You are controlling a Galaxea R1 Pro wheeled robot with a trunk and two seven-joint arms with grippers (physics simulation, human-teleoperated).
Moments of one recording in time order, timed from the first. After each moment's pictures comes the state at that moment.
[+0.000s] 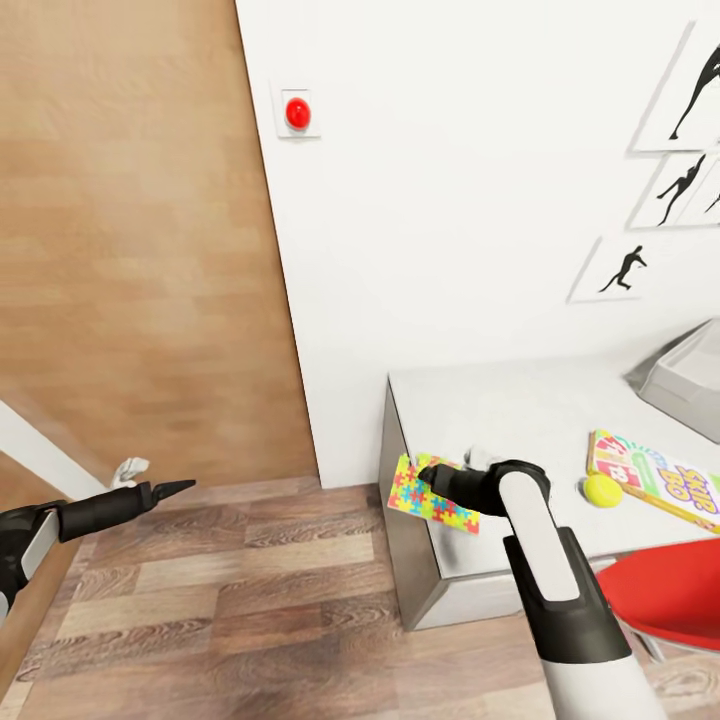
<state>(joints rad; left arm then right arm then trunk) -0.79 0.46 0.22 -0.52 0.17 0.53 -1.11 -0.55 0.07 0.12 -1.60 -1.04 1.04 -0.93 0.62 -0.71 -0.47</state>
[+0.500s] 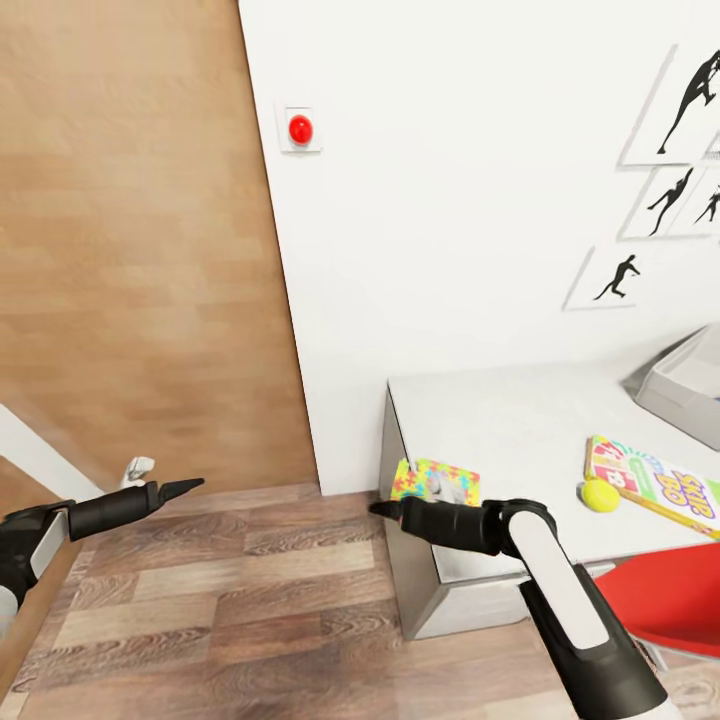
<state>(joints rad) -0.79 0.44 0.22 -0.52 0.17 0.54 -1.19 -0.45 -0.06 0.24 -1.60 -1.24 1.05 -0.44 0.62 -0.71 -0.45</state>
